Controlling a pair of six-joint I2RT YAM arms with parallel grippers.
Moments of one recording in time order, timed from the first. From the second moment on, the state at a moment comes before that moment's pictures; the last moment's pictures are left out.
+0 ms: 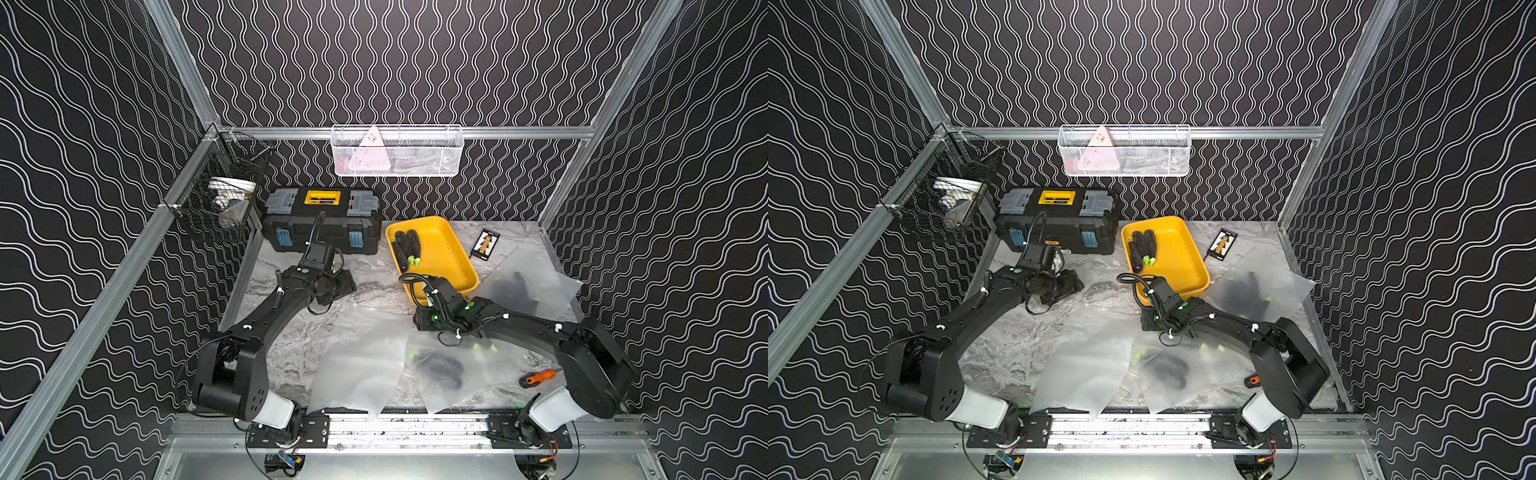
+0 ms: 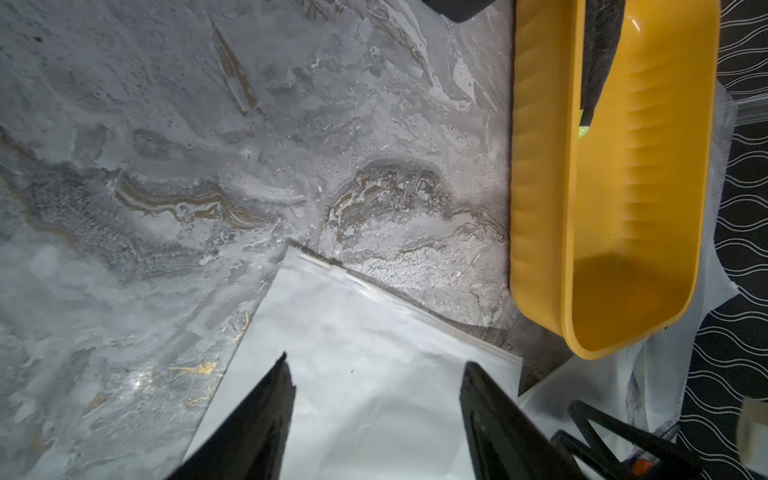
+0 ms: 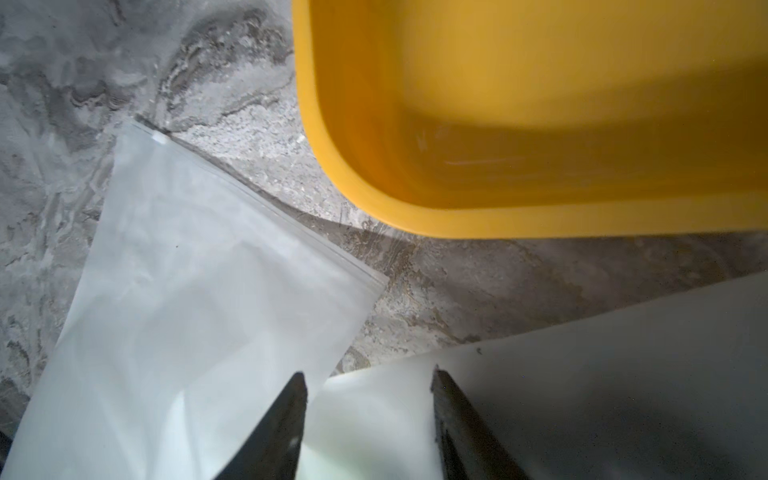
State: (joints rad) left arm -0.18 1.48 1.08 -0.62 0.18 -0.63; right arm 0.75 1.59 0.93 -0.34 0.02 0.62
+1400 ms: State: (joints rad) left arm -0.16 1.47 1.07 -0.62 0.19 -0.62; right arm 0.81 1.65 0.85 0.21 -0.04 0.83
